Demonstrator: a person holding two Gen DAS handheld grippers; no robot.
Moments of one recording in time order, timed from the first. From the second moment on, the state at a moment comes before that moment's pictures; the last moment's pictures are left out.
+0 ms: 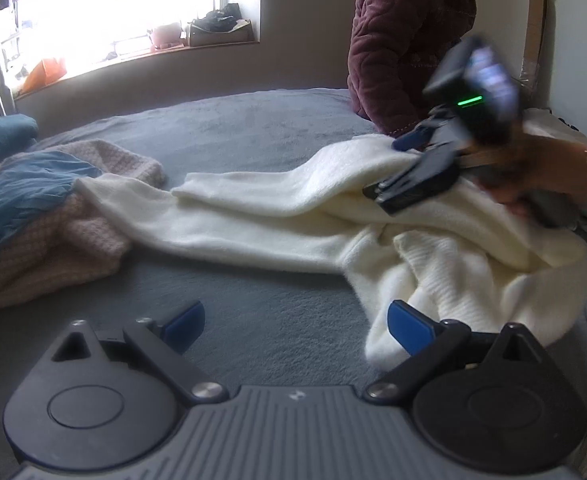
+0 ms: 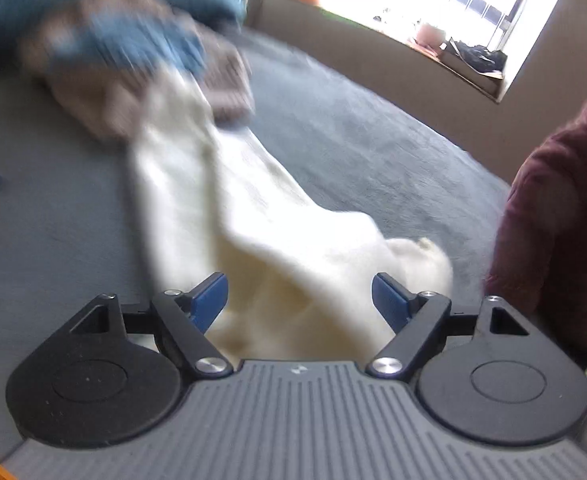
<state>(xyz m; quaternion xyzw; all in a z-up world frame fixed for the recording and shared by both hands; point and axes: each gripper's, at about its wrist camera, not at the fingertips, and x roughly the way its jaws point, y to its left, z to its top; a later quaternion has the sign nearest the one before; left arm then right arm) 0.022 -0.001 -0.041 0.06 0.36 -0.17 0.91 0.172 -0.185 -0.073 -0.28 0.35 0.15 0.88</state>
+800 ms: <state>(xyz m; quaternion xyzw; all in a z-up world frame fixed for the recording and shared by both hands) 0.075 -0.005 -0.080 0.02 0.37 -0.23 0.90 -0.164 -0.456 -0.050 0.24 0.35 -0.22 0.88</state>
